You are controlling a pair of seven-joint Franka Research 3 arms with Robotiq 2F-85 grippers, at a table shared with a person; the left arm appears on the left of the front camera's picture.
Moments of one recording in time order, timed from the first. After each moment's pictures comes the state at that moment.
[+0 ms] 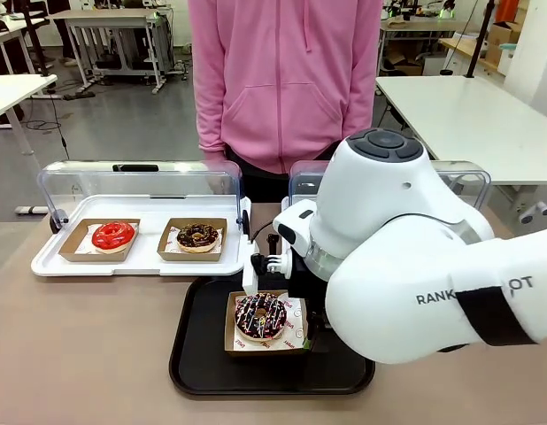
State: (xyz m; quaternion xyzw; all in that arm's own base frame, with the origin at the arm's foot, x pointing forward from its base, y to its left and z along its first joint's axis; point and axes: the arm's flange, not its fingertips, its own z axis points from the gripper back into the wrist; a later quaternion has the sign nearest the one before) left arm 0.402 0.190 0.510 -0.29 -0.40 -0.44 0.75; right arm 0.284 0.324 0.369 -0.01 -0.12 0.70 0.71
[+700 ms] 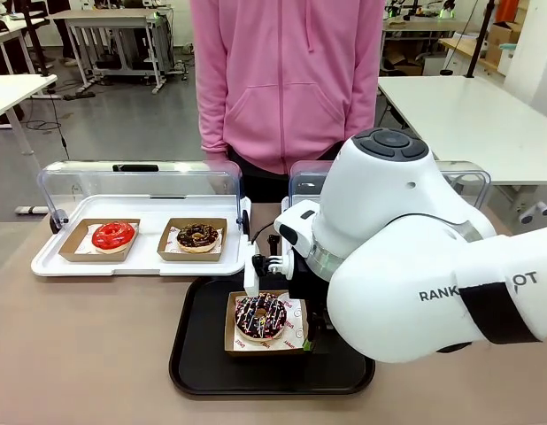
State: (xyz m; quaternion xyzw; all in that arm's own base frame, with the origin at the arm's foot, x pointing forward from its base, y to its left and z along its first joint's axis) left arm 0.402 0.190 0.510 -0.29 -0.40 -0.44 0.75; right arm 0.284 0.322 0.368 0.00 -0.12 0.71 0.70
